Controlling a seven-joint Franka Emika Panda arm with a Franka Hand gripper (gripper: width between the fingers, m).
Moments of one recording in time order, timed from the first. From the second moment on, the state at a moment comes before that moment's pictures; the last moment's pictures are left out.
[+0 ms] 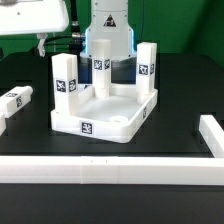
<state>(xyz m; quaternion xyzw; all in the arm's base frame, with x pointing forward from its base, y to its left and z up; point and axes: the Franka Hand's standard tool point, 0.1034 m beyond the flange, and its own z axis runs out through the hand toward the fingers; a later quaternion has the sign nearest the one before) 0.419 -0.189 0.106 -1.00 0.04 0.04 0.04</state>
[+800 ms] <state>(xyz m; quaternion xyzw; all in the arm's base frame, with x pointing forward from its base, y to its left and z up) 0.412 -0.200 0.088 -0.96 0.06 0.27 0.08</state>
